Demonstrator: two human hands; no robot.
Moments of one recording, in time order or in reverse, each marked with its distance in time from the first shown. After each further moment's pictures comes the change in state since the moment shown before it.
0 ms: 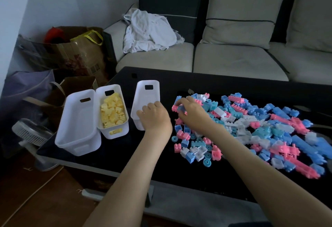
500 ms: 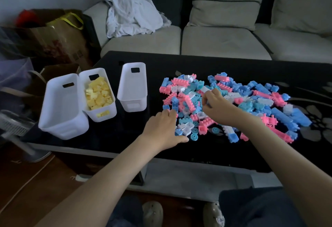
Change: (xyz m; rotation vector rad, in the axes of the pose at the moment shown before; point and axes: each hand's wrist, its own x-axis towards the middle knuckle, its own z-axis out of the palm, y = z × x) left_hand -0.068 0.002 0.028 -0.103 -0.168 0.591; right_hand -0.085 0.028 -0.062 -0.007 -0.199 0.284
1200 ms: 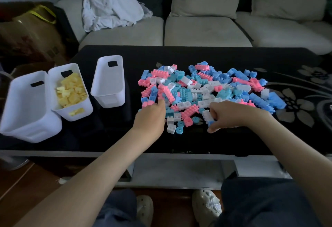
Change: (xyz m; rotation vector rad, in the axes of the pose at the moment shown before) left_hand 0.013 0.027 0.006 -0.019 0.133 -0.017; right_hand -0.045 0.068 -0.023 -0.306 -0.359 0.208
